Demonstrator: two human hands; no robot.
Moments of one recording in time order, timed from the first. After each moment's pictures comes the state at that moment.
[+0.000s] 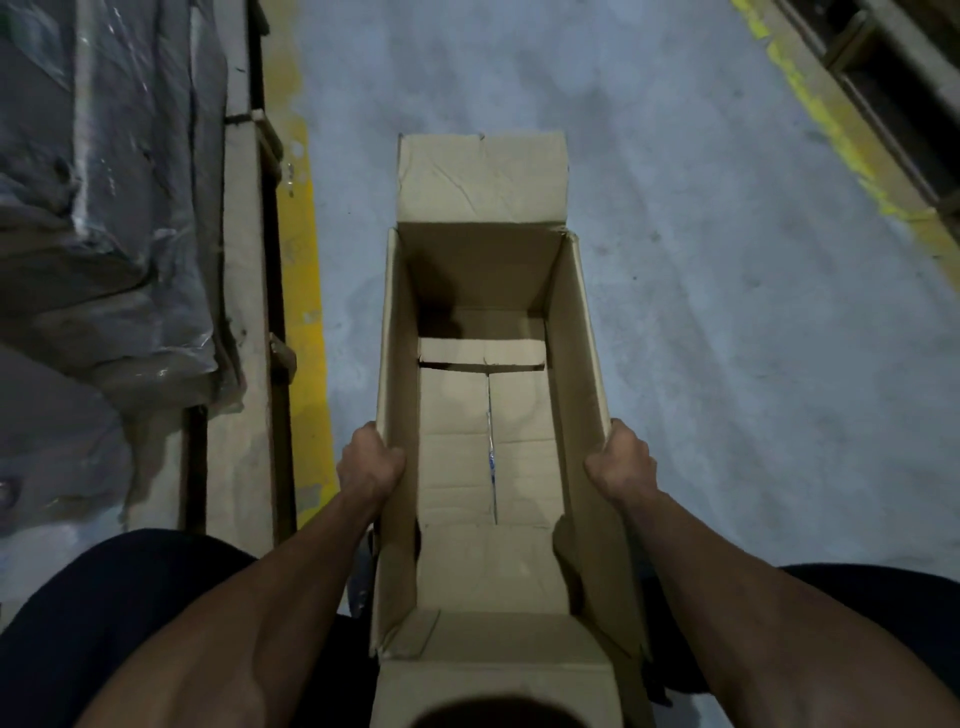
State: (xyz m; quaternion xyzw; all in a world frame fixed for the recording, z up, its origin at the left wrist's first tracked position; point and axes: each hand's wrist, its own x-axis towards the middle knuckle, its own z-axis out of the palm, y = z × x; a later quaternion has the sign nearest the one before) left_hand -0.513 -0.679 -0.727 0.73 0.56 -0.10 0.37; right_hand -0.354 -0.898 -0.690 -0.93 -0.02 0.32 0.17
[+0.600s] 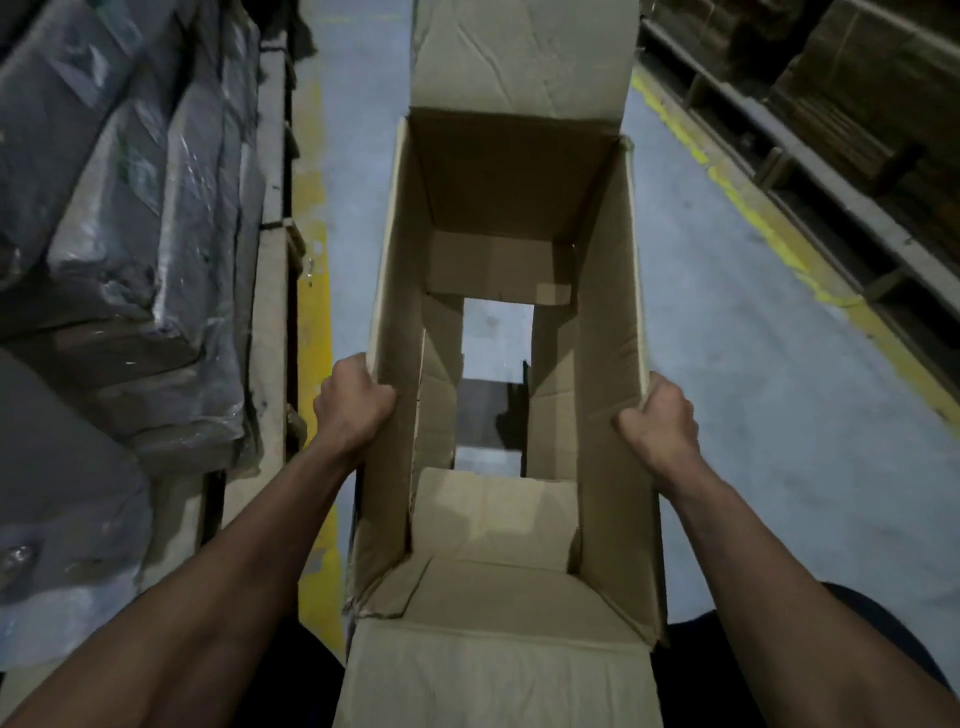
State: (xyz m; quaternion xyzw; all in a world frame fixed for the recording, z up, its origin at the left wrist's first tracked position) left_hand -0.465 -0.638 -0.564 0.79 0.48 0.07 0.38; right_hand -0.317 -0.885 -0.543 -0.93 -0.04 0.17 0.32
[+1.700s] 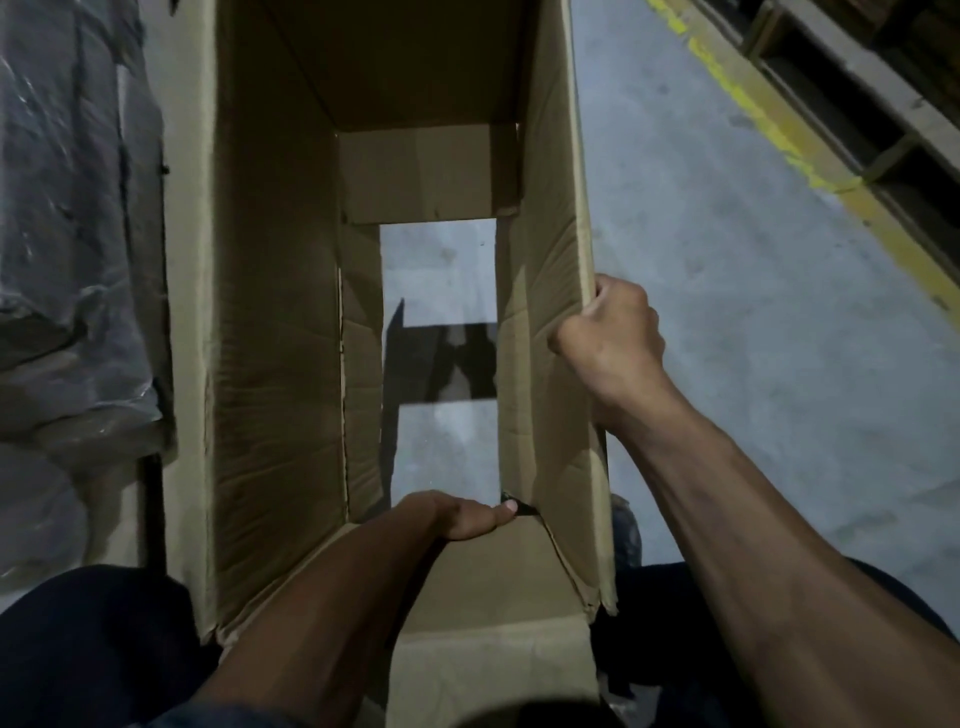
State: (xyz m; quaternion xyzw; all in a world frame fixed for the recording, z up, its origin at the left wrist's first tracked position) left_hand -0.437 -0.788 -0.725 0.67 0.30 -0.55 0.39; right_hand -0.303 -0.888 -0.527 -0.89 -0.05 0.19 0.41
